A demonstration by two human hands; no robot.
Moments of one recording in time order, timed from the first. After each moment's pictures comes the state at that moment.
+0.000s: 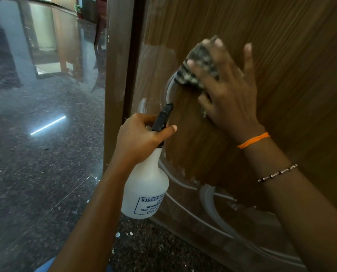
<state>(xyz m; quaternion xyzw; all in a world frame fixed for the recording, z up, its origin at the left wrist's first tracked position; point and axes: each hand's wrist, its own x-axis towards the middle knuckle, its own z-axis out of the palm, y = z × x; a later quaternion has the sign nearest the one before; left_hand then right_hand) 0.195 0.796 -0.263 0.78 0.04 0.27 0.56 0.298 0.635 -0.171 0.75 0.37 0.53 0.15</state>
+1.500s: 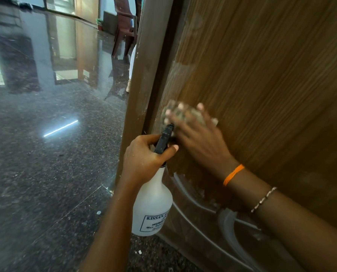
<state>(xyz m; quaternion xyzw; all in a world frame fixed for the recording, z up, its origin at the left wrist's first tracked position) 0.208 0.836 -0.301 0.75 0.05 0.30 0.58 0.306 0.702 -0.245 0.70 0.48 0.47 0.25</state>
